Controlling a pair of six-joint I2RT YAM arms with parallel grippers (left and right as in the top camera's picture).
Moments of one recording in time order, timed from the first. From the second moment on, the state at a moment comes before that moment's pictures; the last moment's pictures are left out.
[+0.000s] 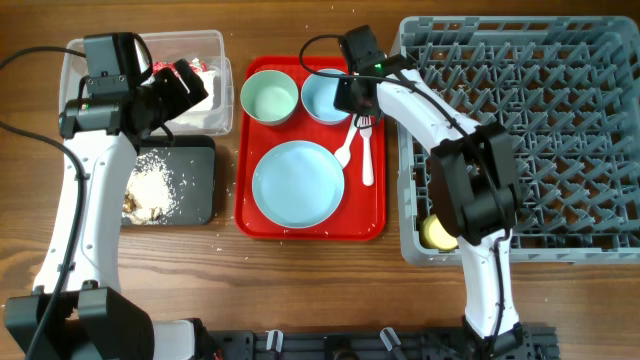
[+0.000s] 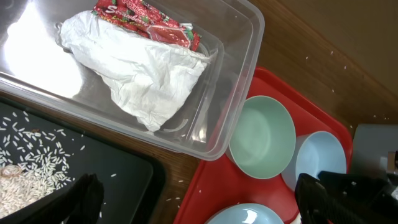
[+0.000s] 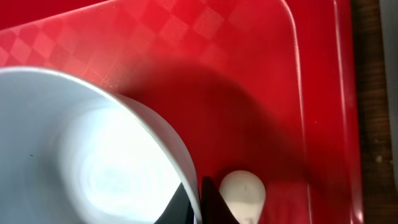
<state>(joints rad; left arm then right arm) 0.08 1.55 1.36 -0.73 0.13 -0.47 0.41 2.30 1.80 -0.70 0.03 0.60</state>
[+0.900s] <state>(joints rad) 0.08 1.55 1.36 -0.73 0.13 -0.47 0.27 2.07 1.77 -0.44 0.97 -0.16</state>
